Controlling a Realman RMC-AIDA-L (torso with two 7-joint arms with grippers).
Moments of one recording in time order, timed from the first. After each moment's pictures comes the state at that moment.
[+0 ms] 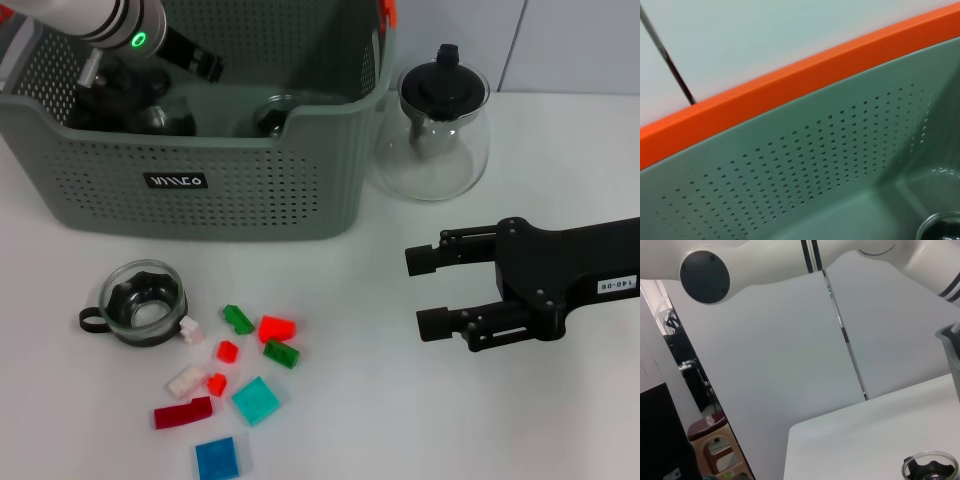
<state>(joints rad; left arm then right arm) -1.06 -2.01 1.05 0.57 2.86 0.77 -2.63 0.65 2.01 -0.88 -0.65 -1.88 -1.88 1.51</state>
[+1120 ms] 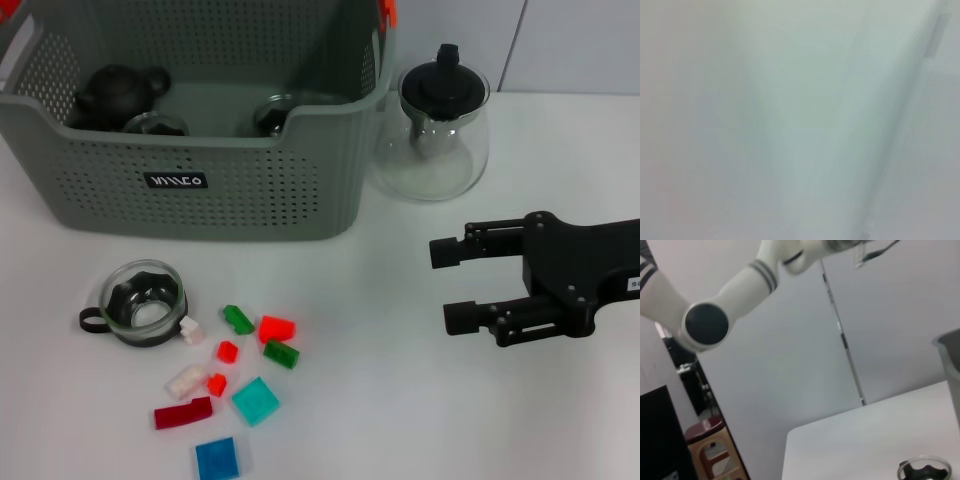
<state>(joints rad) -0.63 -2.01 0.63 1.32 1.75 1.53 -2.23 0.63 1.98 -0.85 -0.64 -1.87 -1.91 1.49</state>
